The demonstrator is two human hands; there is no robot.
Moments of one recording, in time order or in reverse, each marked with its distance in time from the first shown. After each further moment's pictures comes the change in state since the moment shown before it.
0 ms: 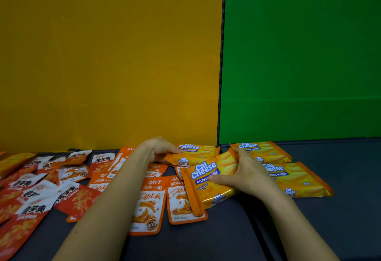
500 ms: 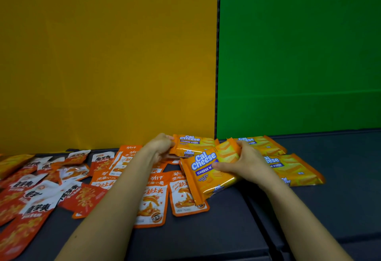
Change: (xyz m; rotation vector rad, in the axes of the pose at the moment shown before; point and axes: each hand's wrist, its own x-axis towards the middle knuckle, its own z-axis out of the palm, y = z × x) left_hand -0.031 0.005 0.021 -0.381 0.053 0.116; right_hand 0.000 -0.002 -0.003 0.107 0.071 0.099
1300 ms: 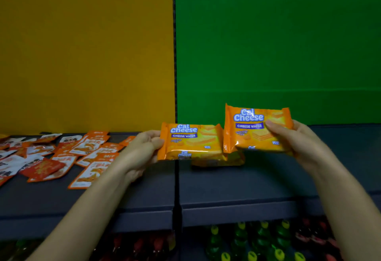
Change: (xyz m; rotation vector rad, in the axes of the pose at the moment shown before) left_hand -0.147 0.001 0.111 -0.115 -0.064 0.289; right_hand -0.038 0.124 -0.188 0.773 0.070 0.041
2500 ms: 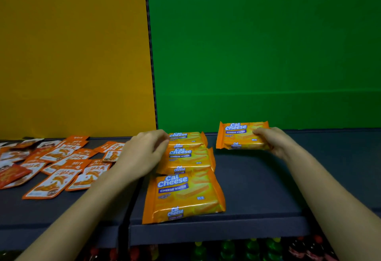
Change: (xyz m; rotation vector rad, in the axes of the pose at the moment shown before) left_hand 0.018 0.012 0.078 1.139 0.219 0.424; right_hand 0.128 0.046 -0.062 -0.126 0.041 0.220
